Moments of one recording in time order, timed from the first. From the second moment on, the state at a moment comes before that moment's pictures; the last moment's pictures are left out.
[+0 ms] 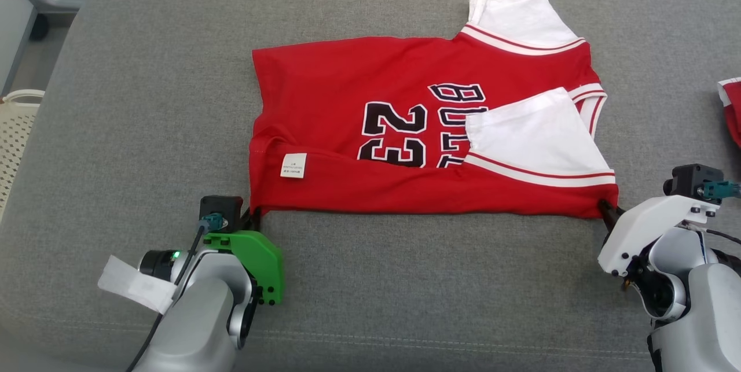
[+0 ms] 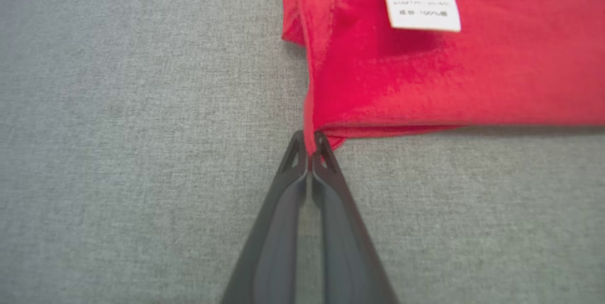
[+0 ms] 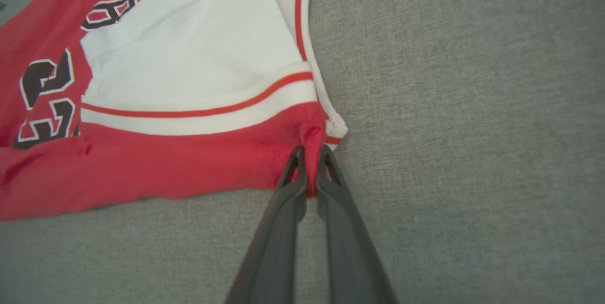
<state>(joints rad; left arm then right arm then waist) -0.55 0.12 -0.54 0.91 -0.49 0.09 -0.07 -0.27 -0.05 -0.24 0.27 0.30 0.13 0.51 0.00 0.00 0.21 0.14</state>
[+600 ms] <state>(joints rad) -0.45 0.23 -0.57 0.81 -0.52 -0.02 -0.02 -0.11 -0.05 -0.26 0.03 0.43 0.13 0.75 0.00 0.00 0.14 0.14</state>
